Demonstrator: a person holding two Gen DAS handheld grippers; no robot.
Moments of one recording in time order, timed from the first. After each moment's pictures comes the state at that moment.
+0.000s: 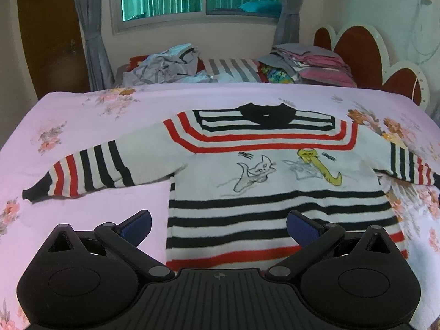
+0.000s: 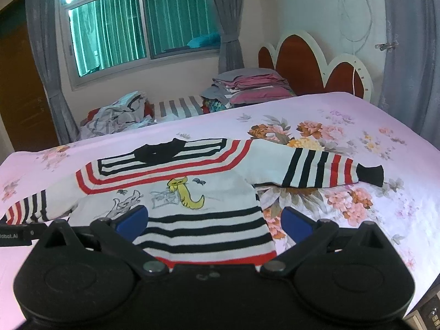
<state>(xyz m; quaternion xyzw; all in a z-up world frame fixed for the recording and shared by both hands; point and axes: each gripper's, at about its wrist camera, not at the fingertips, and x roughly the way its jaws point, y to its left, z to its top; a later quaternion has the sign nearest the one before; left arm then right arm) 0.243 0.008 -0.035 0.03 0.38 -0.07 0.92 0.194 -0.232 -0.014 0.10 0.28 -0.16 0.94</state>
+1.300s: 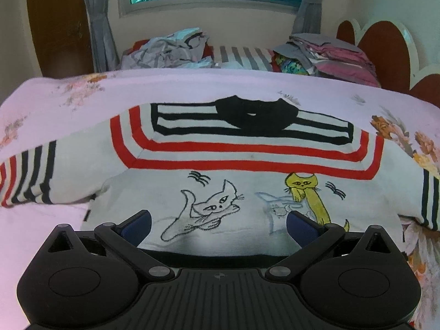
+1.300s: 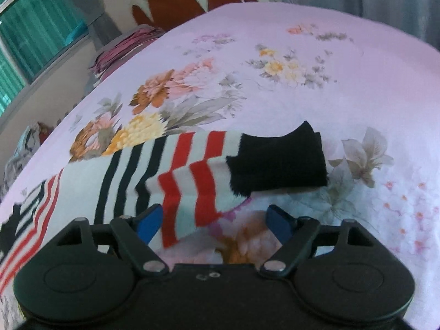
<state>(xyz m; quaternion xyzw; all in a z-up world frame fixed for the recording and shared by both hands) 0.365 -0.120 -0.104 0.00 0.41 -0.02 0.91 0.280 -0.581 -0.152 0.31 0.33 -0.31 0.84</state>
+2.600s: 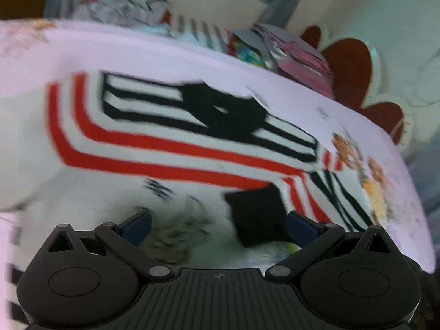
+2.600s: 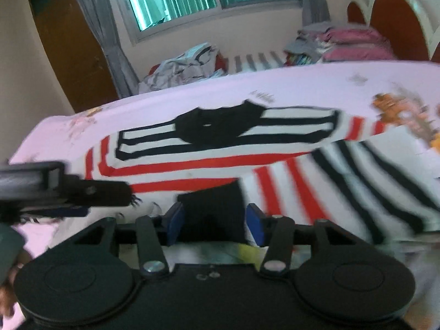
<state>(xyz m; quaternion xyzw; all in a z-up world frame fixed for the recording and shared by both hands) 0.452 -0.082 -0.140 -0.14 0.46 -0.17 0.86 0.408 -0.297 -0.121 0.09 0.36 0.02 0.93</state>
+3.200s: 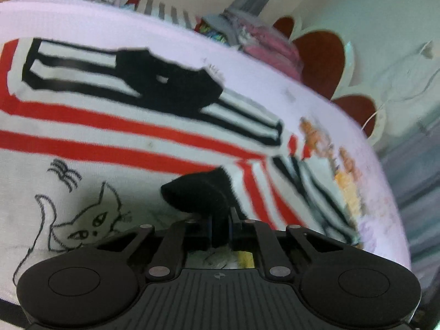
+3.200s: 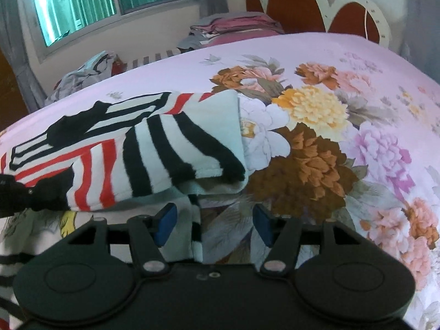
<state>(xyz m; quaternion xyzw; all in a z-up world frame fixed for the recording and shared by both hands) 0.459 -0.134 -0.166 -0.18 0.45 -0.24 0.84 0.361 -0.392 -0.154 0.13 0.37 -0.17 0.90</state>
